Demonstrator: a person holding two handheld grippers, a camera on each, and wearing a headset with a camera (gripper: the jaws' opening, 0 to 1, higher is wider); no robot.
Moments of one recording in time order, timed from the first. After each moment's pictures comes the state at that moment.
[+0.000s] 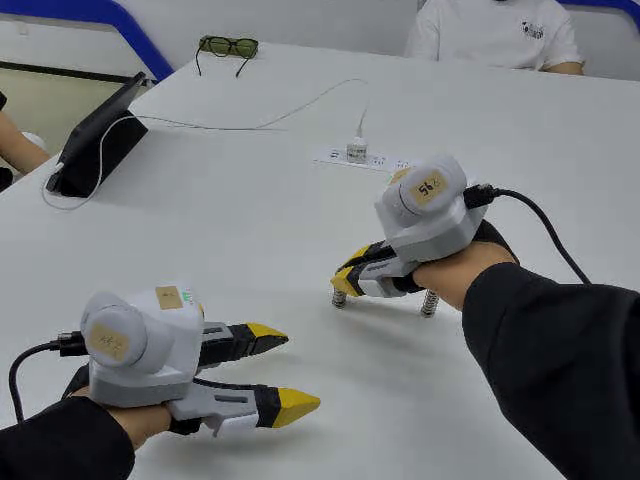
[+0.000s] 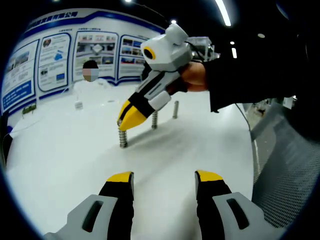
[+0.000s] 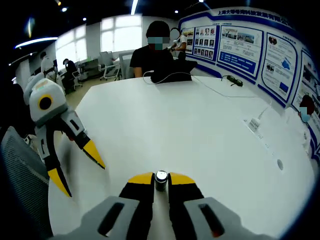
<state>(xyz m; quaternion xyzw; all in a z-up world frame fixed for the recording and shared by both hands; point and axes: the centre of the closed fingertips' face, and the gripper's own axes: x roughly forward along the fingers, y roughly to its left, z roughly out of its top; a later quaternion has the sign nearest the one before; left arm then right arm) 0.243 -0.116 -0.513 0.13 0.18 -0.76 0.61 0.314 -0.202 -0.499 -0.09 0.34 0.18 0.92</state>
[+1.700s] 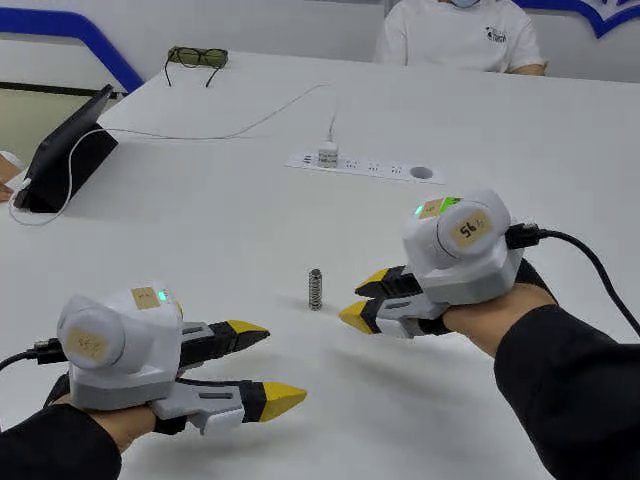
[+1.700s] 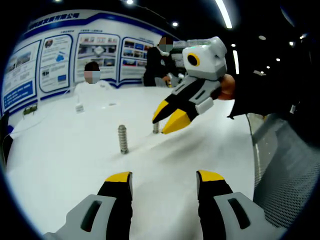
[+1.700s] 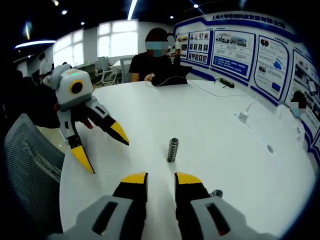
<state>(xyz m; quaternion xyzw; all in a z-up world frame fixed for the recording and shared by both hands) 0.243 -0.124 -0.505 0.12 0.17 -0.75 0.62 0.243 -0.203 -0.486 -0.09 0.31 0.16 0.93</state>
